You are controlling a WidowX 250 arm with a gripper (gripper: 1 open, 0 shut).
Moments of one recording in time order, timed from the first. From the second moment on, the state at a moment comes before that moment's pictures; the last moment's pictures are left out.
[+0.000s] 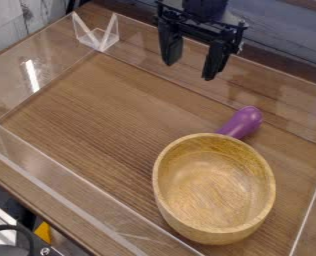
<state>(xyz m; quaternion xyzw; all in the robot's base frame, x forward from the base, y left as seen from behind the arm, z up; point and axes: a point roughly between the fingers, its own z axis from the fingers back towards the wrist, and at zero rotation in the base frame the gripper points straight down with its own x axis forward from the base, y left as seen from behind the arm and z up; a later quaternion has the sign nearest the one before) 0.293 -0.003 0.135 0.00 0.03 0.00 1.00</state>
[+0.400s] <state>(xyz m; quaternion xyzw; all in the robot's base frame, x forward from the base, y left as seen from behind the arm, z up) 0.301 -0.038 0.074 0.00 0.06 -0.01 1.00</state>
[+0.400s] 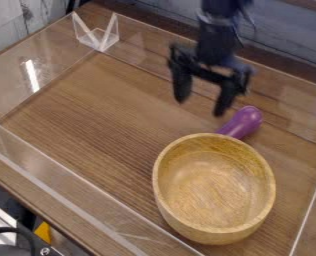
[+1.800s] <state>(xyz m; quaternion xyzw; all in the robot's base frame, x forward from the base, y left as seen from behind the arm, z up) 0.350 -0.076 0.025 0.03 0.05 -0.05 1.00</state>
